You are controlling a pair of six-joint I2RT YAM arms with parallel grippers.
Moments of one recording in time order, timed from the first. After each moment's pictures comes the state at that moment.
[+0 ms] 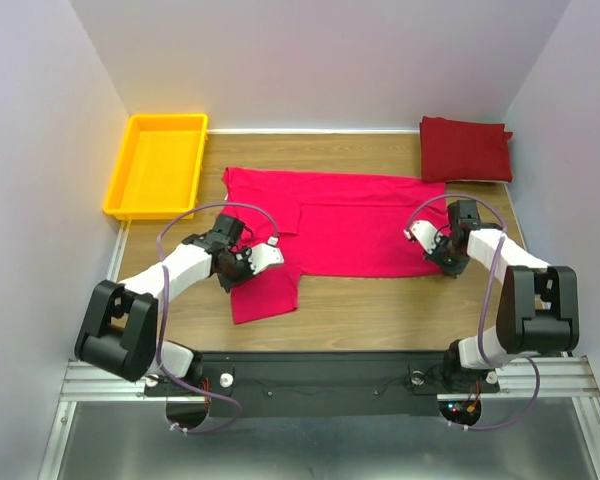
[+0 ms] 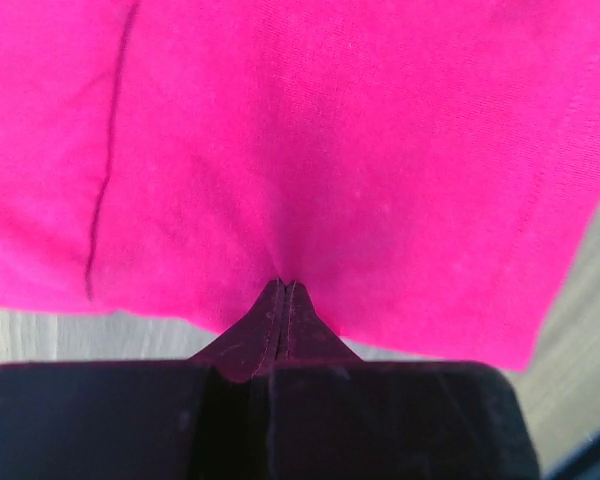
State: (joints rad) left arm -0.39 1.40 0.73 -0.56 0.22 0.81; right arm -0.04 1.49 0.82 -0.62 -0.06 -0.98
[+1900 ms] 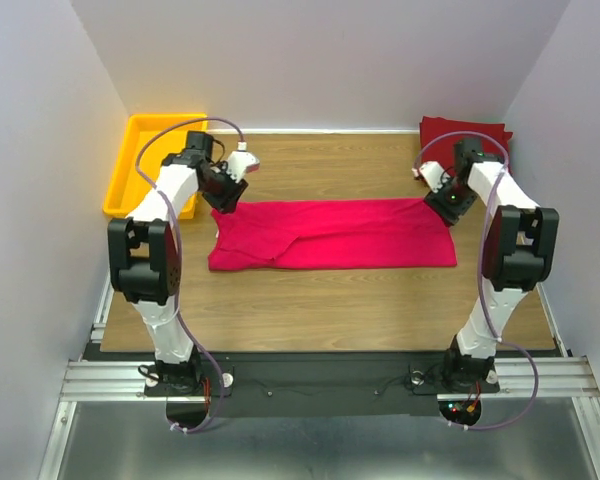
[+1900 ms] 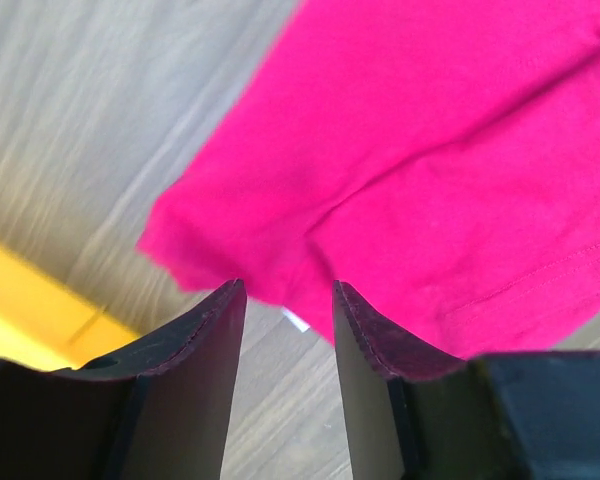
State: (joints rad) left arm -0.13 1.88 1.54 -0.78 0.34 0.73; right arm -0.07 1.95 1.56 -0.92 -0.04 -0.95
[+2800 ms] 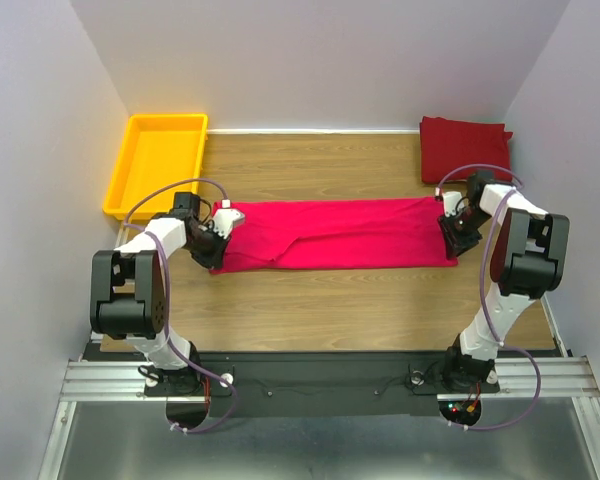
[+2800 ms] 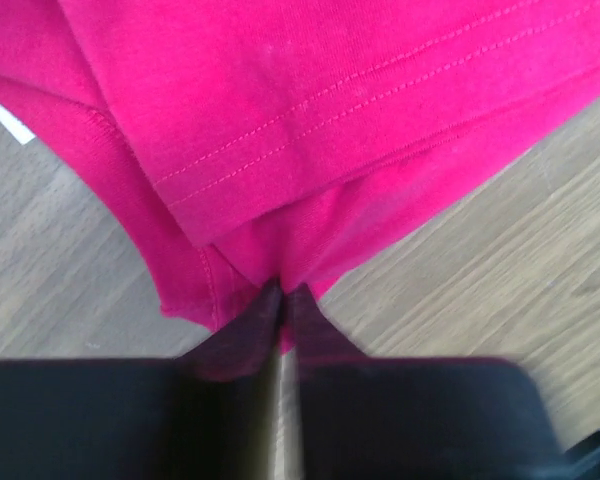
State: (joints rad) left arm -0.02 1.58 0.91 -0.60 0.39 0.61; right arm -0.20 1.89 1.29 -0.89 -0.19 -0.53
